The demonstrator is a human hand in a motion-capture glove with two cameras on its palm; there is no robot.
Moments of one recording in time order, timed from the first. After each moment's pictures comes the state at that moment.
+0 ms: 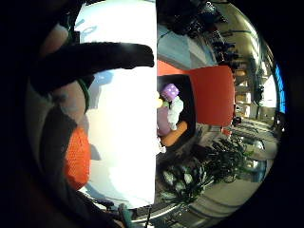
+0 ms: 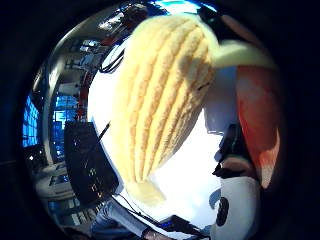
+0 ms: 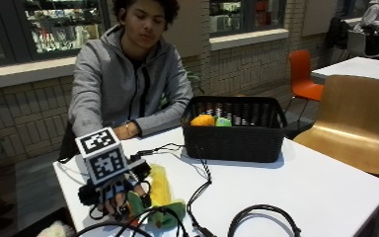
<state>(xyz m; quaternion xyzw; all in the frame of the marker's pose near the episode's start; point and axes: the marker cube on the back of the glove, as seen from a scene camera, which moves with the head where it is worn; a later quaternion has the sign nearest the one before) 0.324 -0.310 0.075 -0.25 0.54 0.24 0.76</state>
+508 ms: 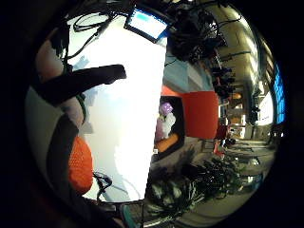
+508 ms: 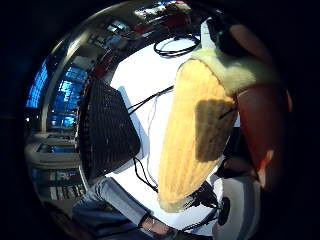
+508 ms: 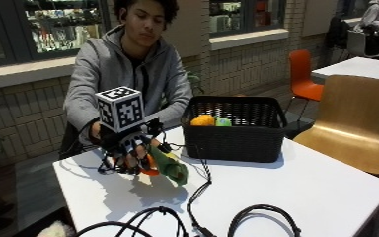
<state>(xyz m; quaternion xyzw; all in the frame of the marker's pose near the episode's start) 0.222 -0.324 0.113 -0.28 0.56 0.10 0.77</state>
